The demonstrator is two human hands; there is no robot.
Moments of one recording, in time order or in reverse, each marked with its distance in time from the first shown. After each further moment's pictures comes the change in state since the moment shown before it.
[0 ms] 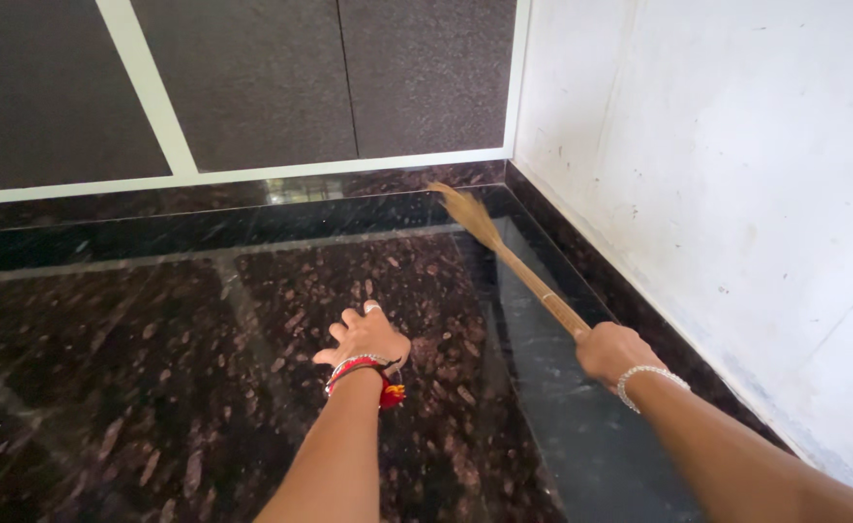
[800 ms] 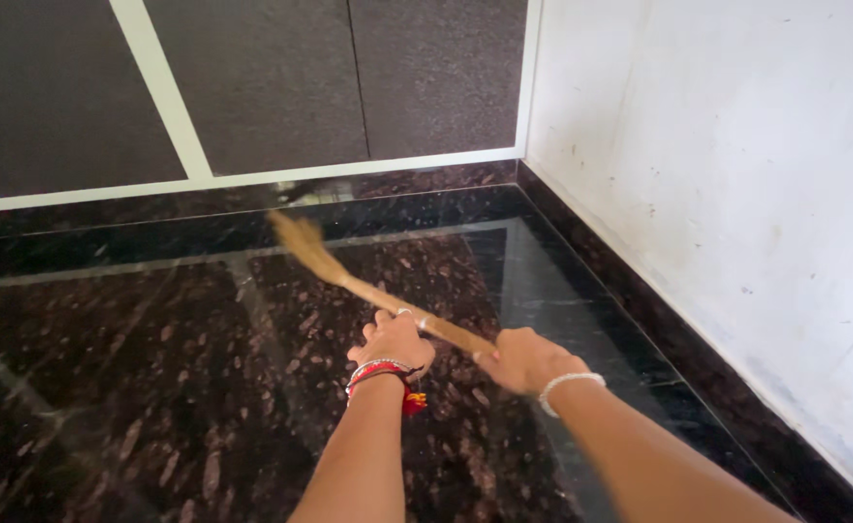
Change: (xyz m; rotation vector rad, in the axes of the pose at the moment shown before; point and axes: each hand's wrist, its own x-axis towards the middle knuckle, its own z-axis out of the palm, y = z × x) left_hand 0.003 -0.001 0.007 0.062 -0.067 0.173; right_hand -0.056 -0.096 0.029 -0.117 -0.119 -0.425
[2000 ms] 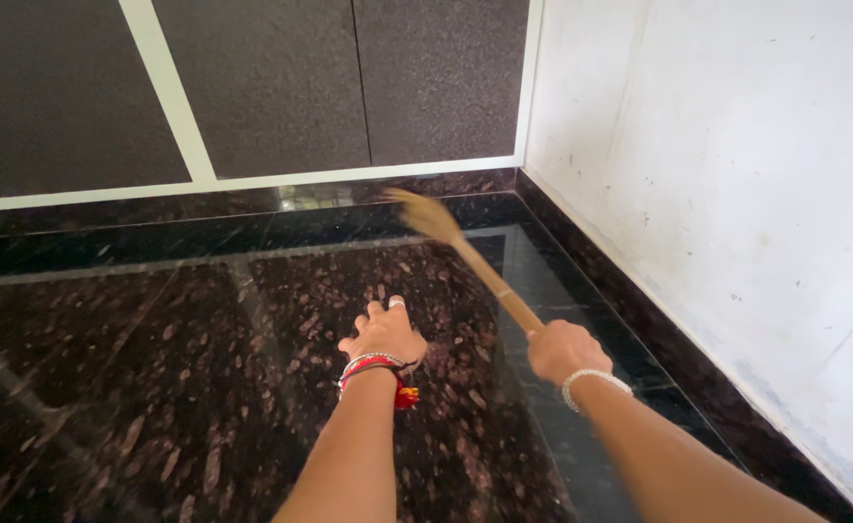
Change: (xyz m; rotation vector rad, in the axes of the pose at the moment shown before) left_hand -0.013 0.002 -0.018 0.008 0.084 -0.001; right_hand 0.003 0.030 -0.009 0.145 0.263 0.379
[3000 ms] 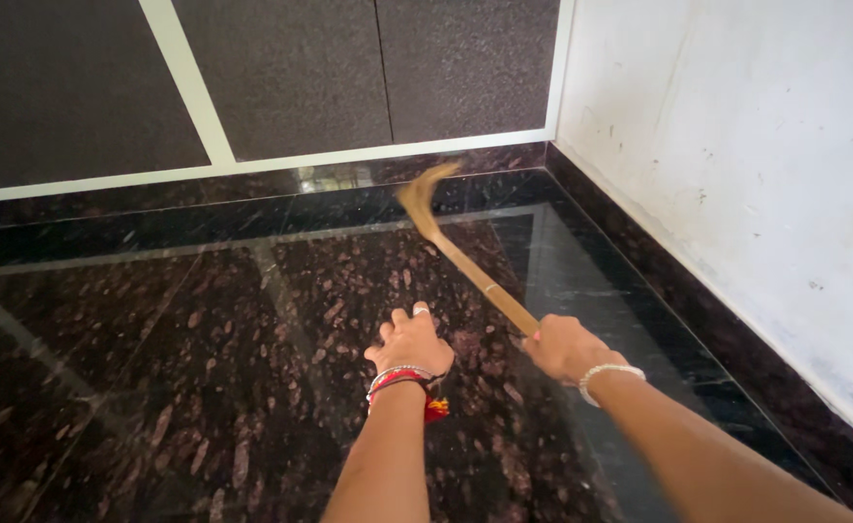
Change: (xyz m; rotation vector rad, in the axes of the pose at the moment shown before) left_hand 0.009 -0.019 0.026 -0.018 -0.027 -0.016; right_hand 0.026 -0.018 0.042 -0.018 -0.228 -0.301
